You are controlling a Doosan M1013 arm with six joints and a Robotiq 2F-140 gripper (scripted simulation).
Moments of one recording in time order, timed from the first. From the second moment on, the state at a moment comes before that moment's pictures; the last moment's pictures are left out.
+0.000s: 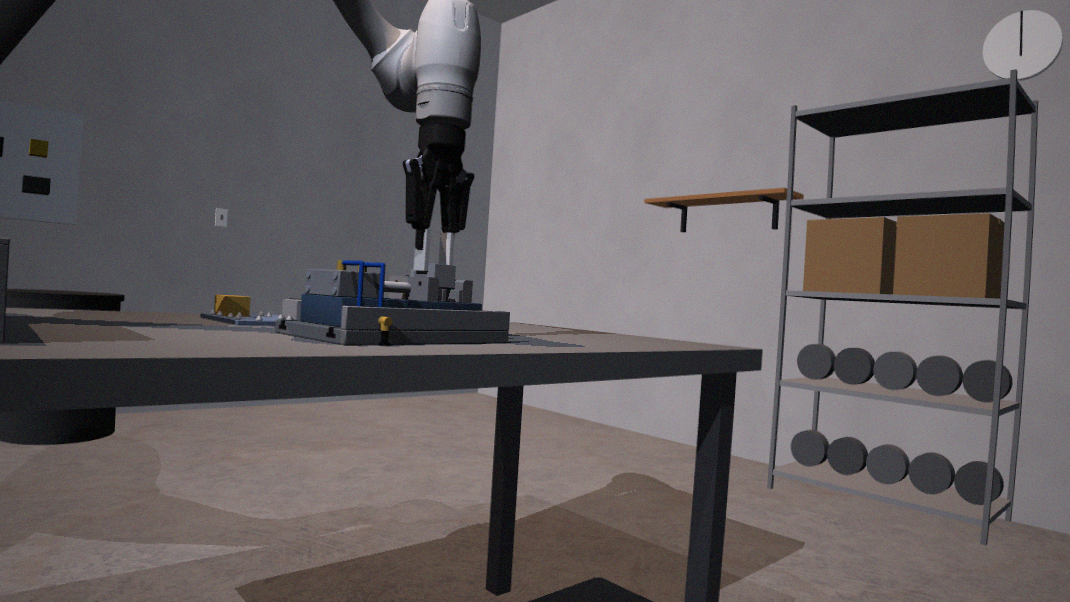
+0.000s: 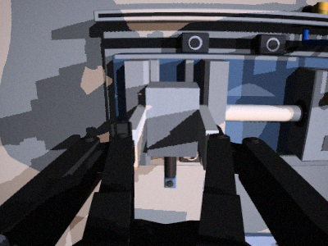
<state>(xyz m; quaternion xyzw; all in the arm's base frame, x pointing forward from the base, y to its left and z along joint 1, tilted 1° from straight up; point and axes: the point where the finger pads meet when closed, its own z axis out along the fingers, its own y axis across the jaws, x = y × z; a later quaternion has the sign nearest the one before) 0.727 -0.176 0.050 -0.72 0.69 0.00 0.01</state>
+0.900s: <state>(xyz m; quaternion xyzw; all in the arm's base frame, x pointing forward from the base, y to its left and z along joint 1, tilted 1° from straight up) 0.727 -0.176 0.048 -0.72 0.69 0.00 0.01</state>
